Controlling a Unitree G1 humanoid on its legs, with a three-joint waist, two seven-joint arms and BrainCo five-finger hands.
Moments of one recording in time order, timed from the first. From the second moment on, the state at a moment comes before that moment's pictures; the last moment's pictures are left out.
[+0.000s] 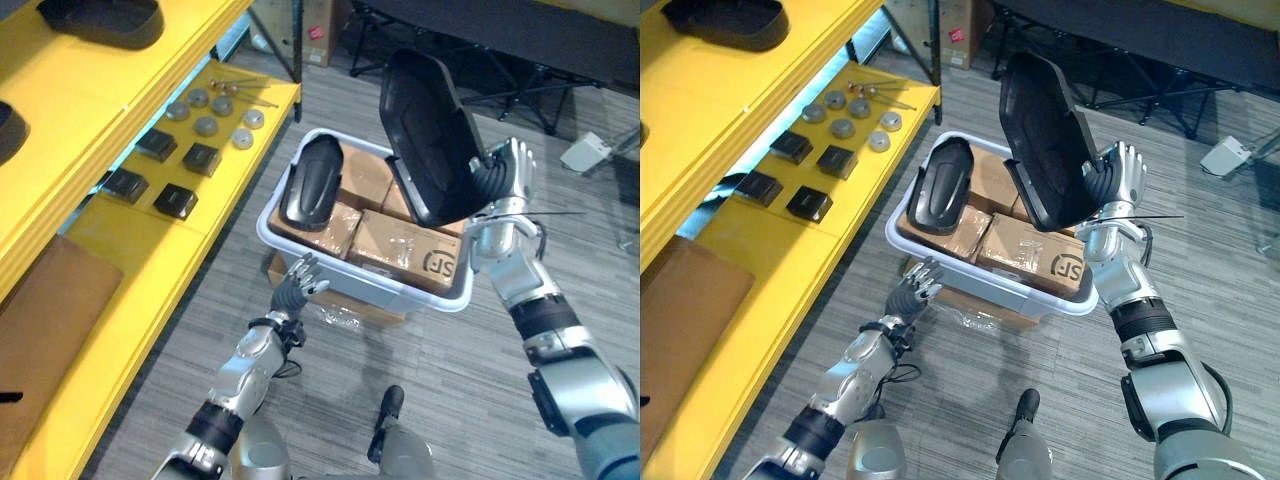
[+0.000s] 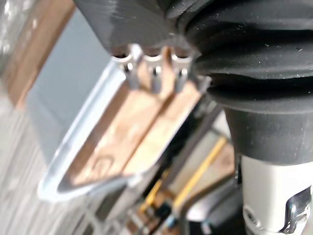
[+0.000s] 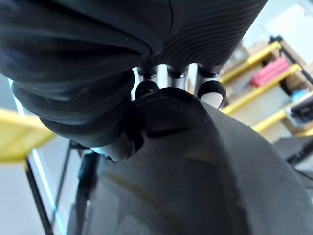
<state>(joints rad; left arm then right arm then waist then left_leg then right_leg) -0.35 0.16 -0.37 0.35 -0.79 0.06 -0.01 -0.73 -0.50 0.21 0.47 -0.37 -0.03 -0.55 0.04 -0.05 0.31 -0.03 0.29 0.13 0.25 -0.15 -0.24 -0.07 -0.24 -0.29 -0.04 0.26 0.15</state>
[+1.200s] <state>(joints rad) -0.43 0.05 -0.33 0.29 -0.75 -0.05 0.29 -0.38 -0.24 0.34 0.22 -0.34 -0.26 -0.50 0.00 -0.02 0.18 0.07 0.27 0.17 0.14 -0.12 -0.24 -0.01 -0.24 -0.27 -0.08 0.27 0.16</state>
